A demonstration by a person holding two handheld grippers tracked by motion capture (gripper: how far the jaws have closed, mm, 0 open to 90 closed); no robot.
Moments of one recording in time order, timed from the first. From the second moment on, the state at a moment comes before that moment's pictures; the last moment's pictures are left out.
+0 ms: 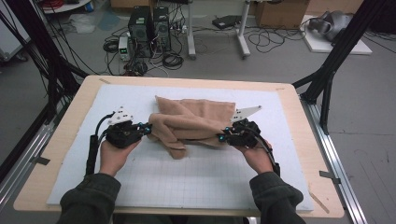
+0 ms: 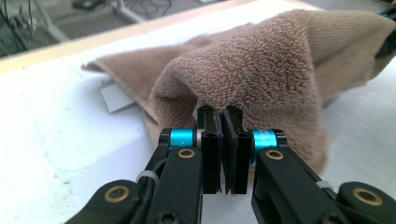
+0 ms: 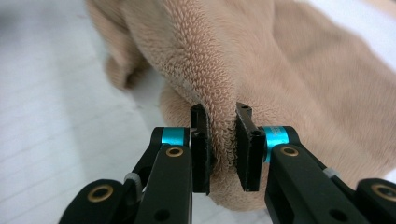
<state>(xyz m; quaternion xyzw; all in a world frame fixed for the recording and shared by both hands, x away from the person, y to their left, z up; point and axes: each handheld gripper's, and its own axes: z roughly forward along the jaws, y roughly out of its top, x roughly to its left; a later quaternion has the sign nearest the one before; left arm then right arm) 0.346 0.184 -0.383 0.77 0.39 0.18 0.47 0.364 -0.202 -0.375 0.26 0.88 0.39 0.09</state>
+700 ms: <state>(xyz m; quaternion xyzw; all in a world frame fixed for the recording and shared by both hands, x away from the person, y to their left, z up) 0.344 0.197 -0.385 0.78 0.41 0.17 0.44 0.368 -0.212 -0.384 0.30 0.85 0.41 0.10</state>
